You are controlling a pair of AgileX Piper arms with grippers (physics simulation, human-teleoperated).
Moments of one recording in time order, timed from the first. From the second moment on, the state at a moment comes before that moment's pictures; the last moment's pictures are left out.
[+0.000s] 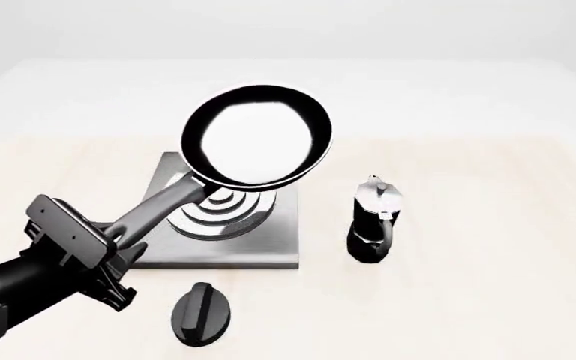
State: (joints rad) left arm -0.32 0.90 -0.39 0.13 0.33; right arm 0.00 0.00 -1.29 1.22 0.14
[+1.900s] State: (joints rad) left arm -0.19 0.89 -0.15 -0.06 0.25; right arm 0.00 0.00 -1.29 1.22 0.13
